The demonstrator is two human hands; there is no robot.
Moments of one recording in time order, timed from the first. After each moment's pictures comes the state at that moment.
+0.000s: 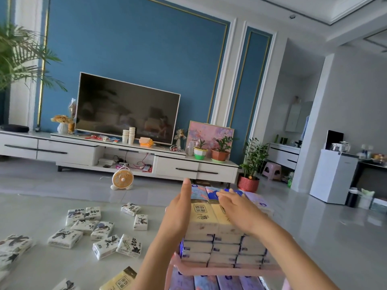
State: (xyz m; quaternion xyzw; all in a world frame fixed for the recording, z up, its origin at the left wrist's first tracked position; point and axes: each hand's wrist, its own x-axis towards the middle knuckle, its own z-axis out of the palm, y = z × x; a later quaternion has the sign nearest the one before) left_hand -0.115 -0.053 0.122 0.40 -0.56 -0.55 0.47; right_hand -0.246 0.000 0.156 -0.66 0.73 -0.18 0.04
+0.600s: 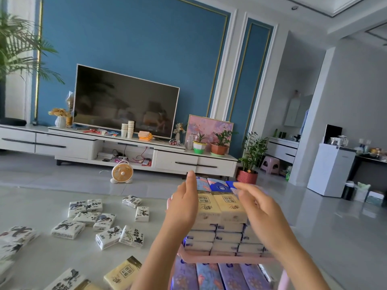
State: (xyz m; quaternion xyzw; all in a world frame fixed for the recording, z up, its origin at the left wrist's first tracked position) left_hand -0.115 -0.043 0.115 0.42 -0.63 -0.46 0.46; right_hand -0.242 0.049 0.137 -0.61 0.63 -0.48 0.04
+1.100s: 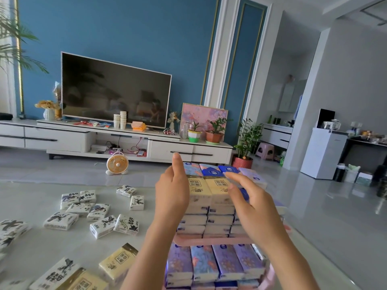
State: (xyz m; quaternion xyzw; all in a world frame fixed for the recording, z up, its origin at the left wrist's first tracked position) left_hand -0.114 -0.029 0.123 0.41 -0.57 -0.41 0.59; right_hand -0.237 0.057 0.118 -0.61 0.64 -0.48 0.00
